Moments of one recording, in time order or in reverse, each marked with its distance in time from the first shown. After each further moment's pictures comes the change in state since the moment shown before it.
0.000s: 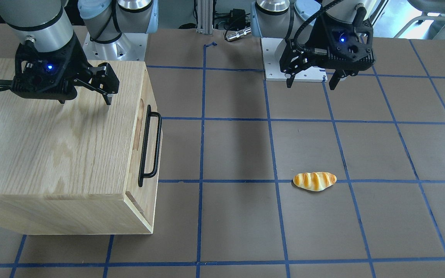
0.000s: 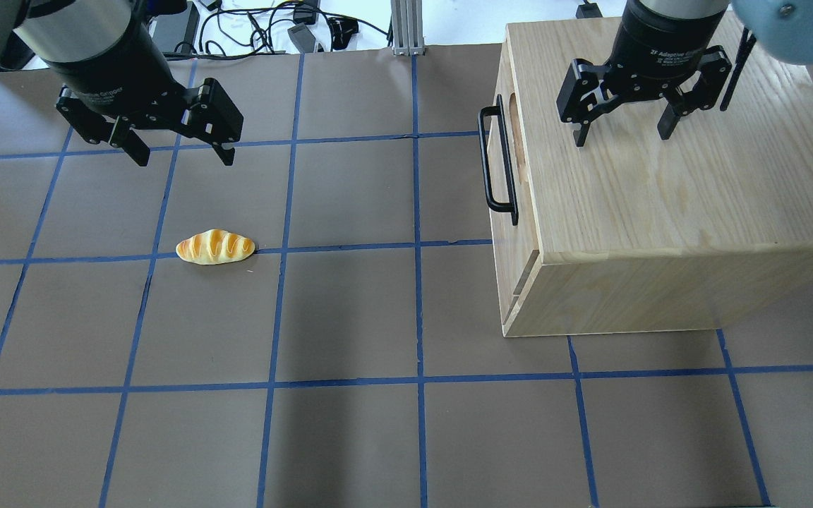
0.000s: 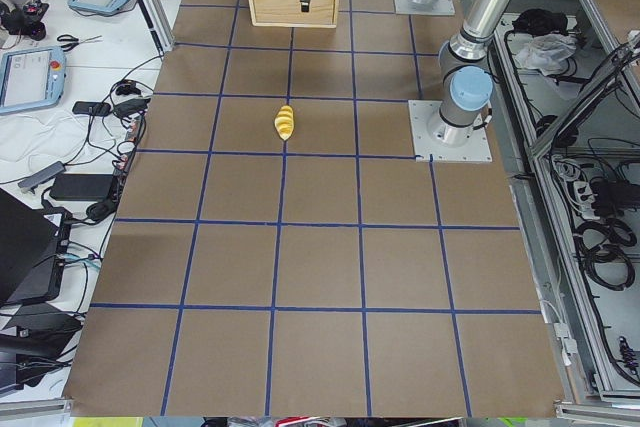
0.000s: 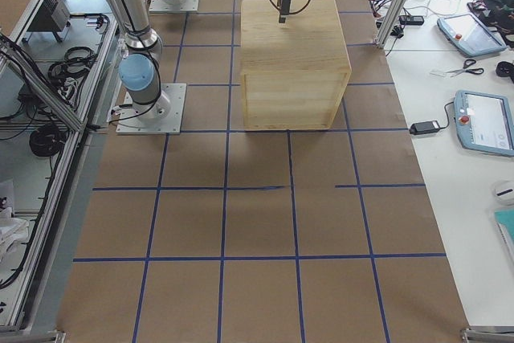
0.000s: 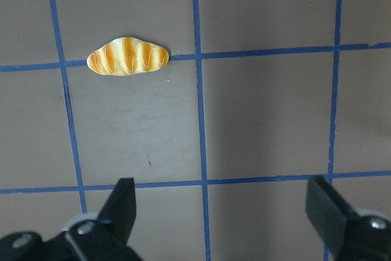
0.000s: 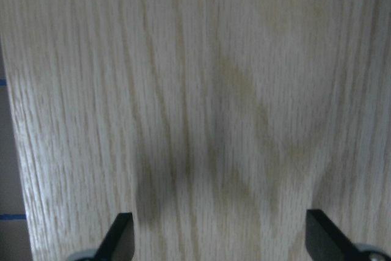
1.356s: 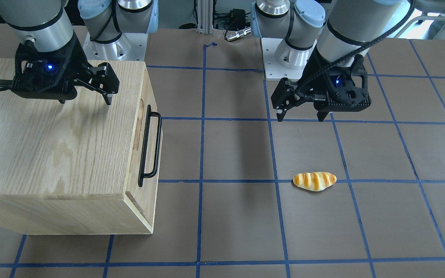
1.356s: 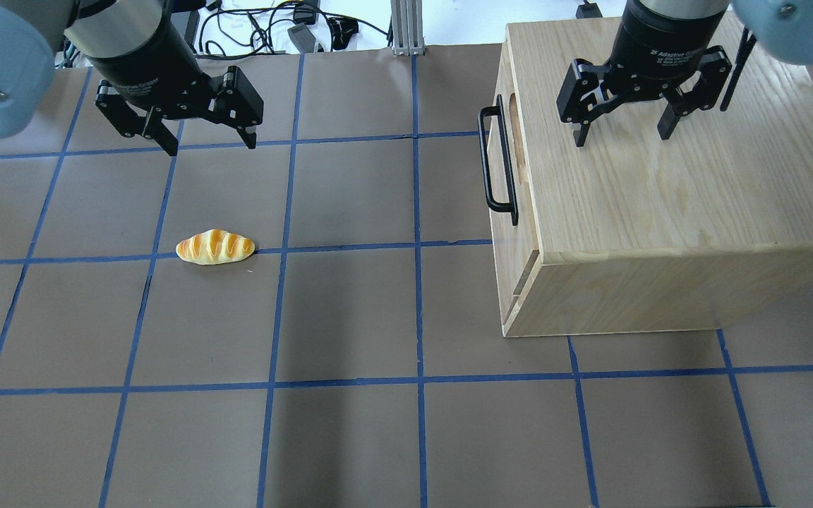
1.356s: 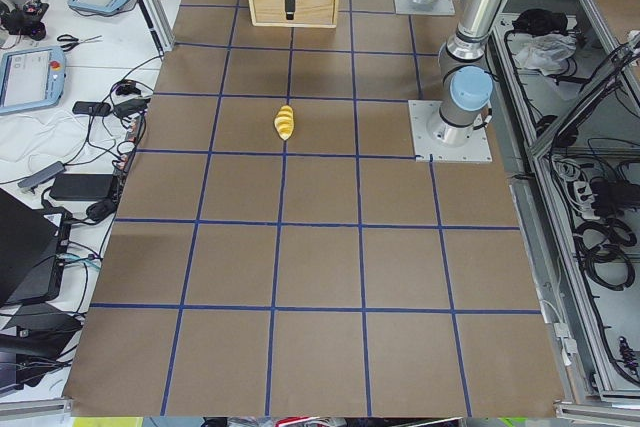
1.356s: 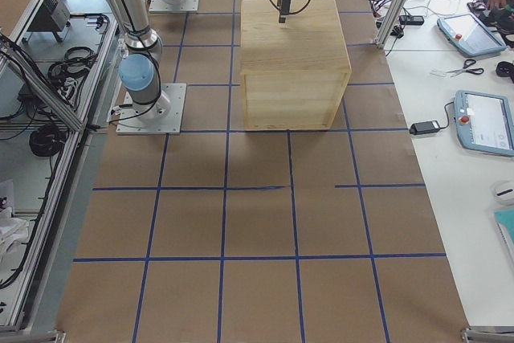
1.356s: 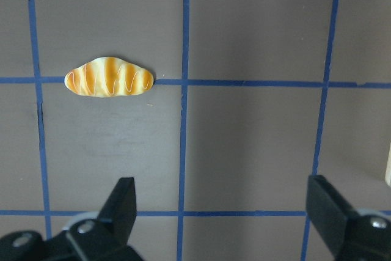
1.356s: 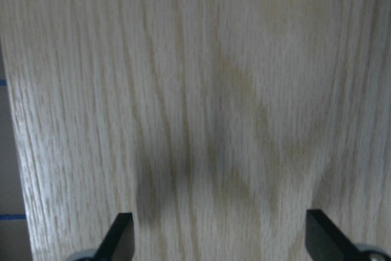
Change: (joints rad) left arm 0.001 -0.129 0.015 0.145 -0.099 -0.136; right arm 0.000 0.000 0.000 0.000 0.000 0.001
